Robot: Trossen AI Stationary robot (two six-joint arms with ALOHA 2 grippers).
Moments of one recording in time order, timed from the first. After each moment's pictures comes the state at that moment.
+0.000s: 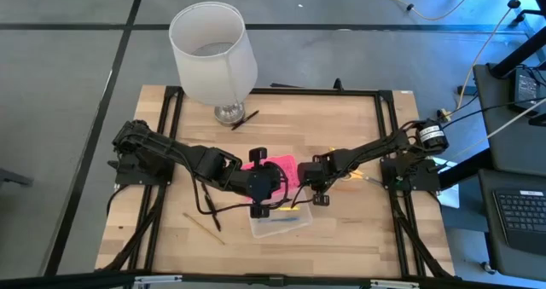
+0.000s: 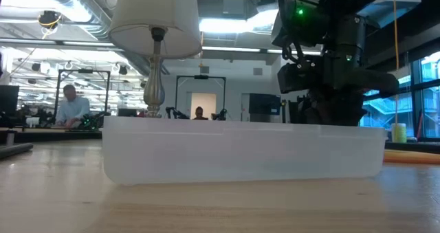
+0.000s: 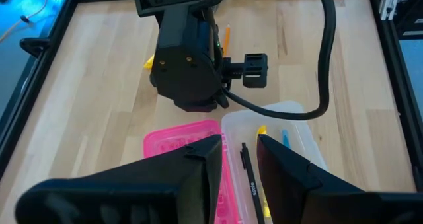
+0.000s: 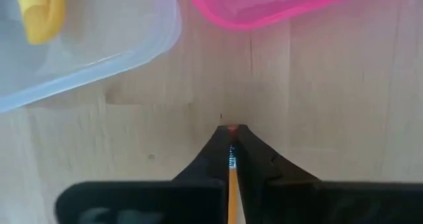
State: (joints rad) left arm -0.36 1.74 1.78 -0.90 -0.40 -0.28; right arm 0.15 1.77 0.92 -0.55 -0.07 0.20
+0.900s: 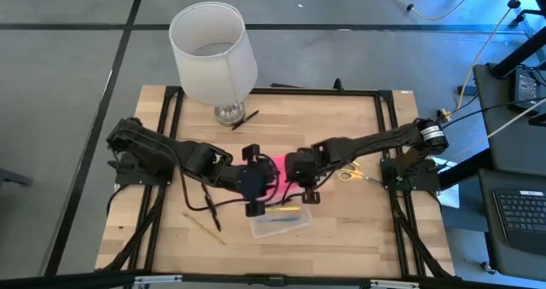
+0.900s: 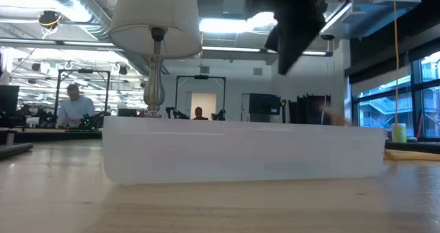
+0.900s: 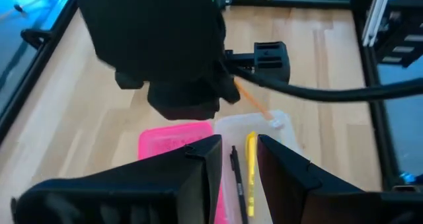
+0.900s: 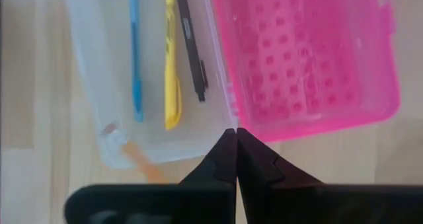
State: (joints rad) left arm -0.37 1.67 1.78 -0.92 -0.39 -0.37; right arm 0.16 1.74 1.40 -0.87 -0.07 0.12
